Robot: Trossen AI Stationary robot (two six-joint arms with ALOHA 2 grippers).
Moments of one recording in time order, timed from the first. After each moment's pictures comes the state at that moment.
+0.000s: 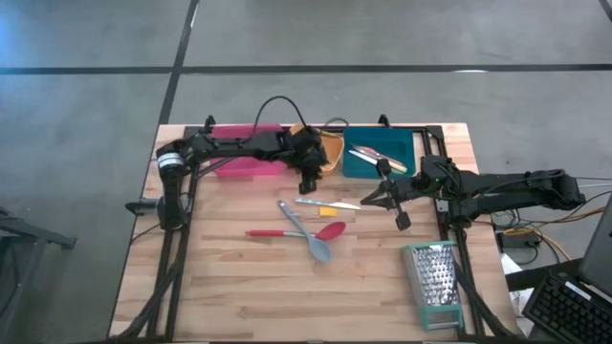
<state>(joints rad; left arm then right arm) 0.35 1.89 1.47 -0.46 0.20 0.24 -0.12 0.85 0.50 0.27 -0.39 -0.14</state>
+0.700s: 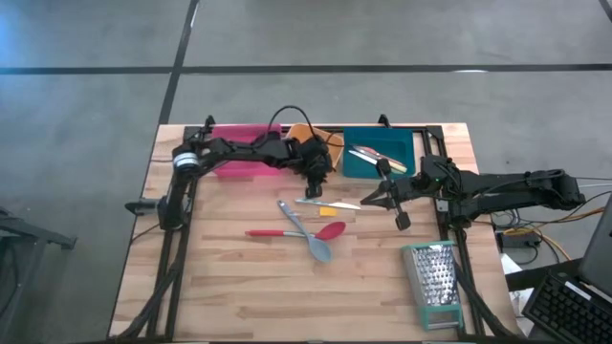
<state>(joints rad) 0.34 2.02 1.47 -0.35 0.16 0.26 -0.12 0.85 0.50 0.27 -0.39 -0.14</state>
